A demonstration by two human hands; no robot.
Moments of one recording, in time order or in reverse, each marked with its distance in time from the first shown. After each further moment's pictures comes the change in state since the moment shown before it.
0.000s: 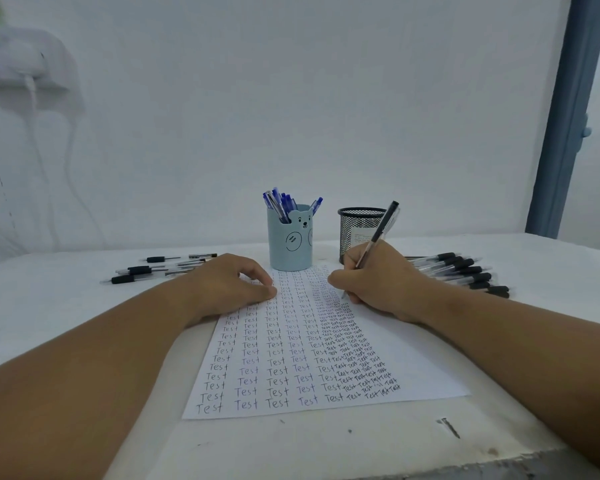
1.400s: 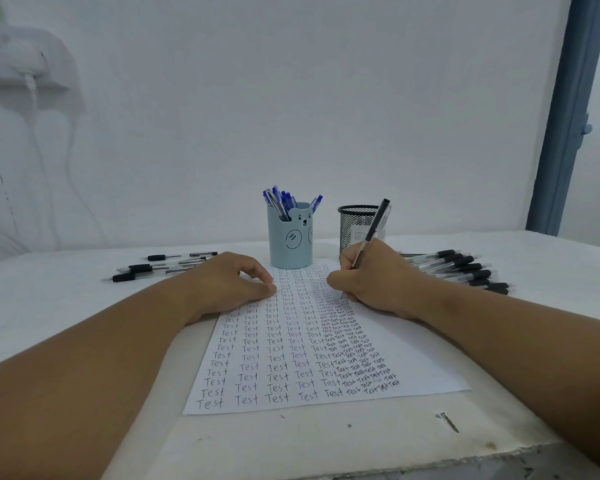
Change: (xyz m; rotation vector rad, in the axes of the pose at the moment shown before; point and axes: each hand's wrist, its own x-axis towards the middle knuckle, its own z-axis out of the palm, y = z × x) left_hand -0.003 0.000 -0.001 -0.020 -0.018 0.010; right_hand 0.001 0.000 0.000 -0.093 -0.034 -0.066
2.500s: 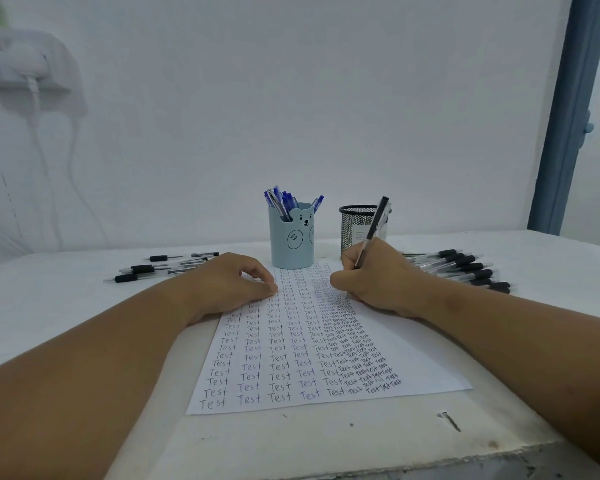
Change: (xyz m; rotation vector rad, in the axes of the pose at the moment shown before) left_hand -0.001 0.000 -0.001 0.005 -0.010 -0.007; right_hand 0.003 0.003 0.001 0.023 0.018 0.009
